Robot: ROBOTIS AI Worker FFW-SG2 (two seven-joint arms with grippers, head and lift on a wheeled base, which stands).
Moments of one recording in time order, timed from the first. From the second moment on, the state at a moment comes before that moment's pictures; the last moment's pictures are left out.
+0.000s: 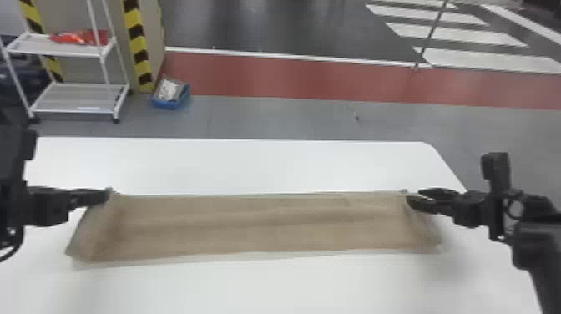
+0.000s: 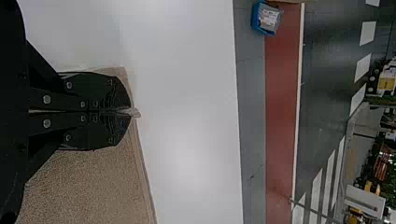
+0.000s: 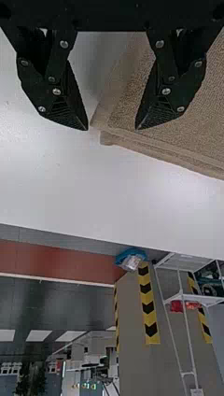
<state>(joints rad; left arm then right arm) -0.18 0.39 0.05 -1.68 0.24 1.00 -0.44 -0.33 -0.38 -0.42 -1.07 0.29 0.35 1.03</state>
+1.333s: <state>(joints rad) -0.18 0.39 0.05 -1.67 0.23 1.00 -0.44 -0.34 -0.38 -0.42 -1.04 0.29 0.32 1.00</state>
